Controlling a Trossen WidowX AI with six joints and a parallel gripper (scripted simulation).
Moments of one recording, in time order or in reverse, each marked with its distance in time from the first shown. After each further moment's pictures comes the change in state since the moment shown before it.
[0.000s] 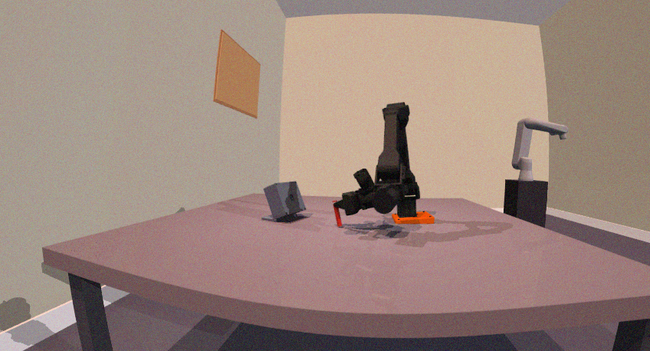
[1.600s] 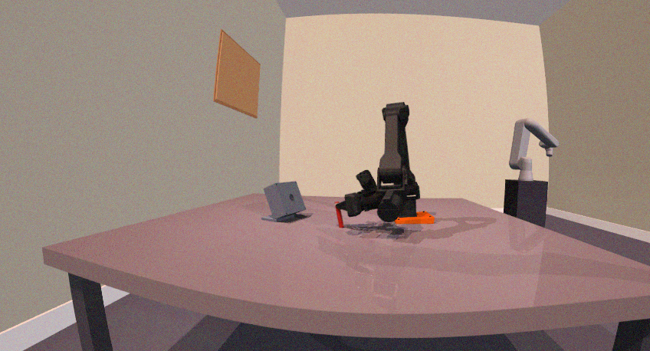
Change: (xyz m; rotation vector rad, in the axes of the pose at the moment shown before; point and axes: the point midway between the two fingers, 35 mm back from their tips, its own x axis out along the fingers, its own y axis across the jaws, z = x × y) arm -0.006 -0.002 -0.005 0.002 -0.005 -0.001
